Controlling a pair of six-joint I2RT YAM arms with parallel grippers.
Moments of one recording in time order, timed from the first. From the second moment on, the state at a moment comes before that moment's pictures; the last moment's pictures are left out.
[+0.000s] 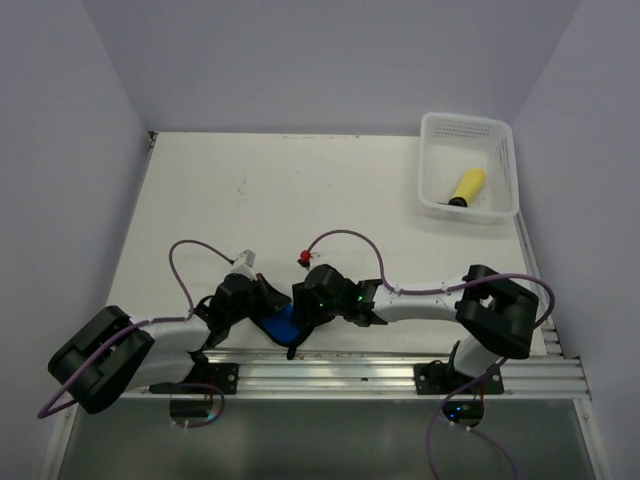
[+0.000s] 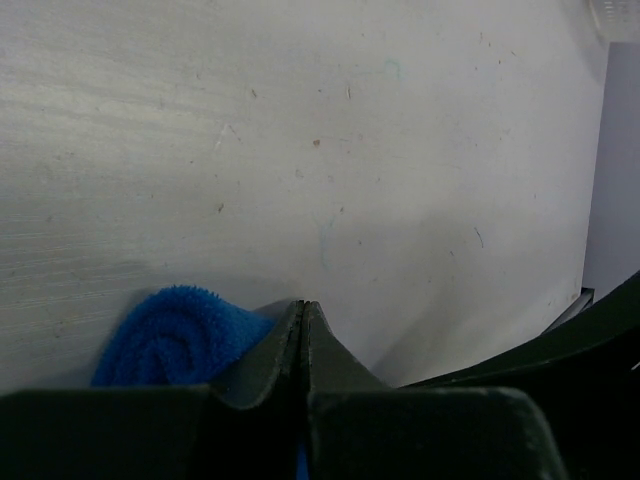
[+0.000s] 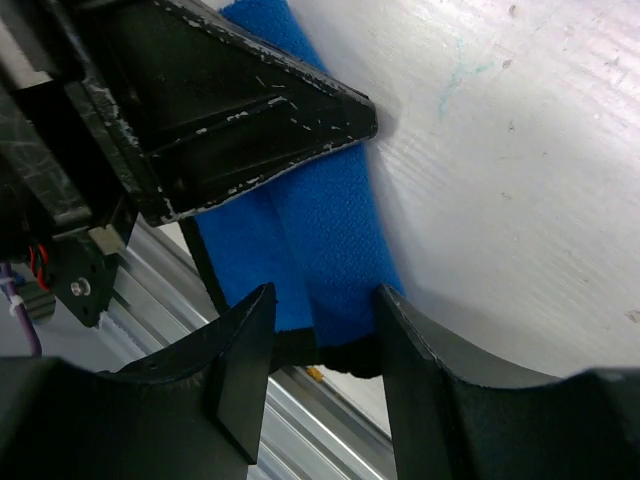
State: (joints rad) left arm -0.64 1.20 0.09 0.53 0.06 -0.99; right arm 1.15 1.60 0.82 -0.02 0.04 0.80
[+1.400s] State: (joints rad) left arm -0.65 1.15 0.08 0.49 0.05 -0.99; right arm 1.08 1.63 0.72 0.12 -0.10 0.82
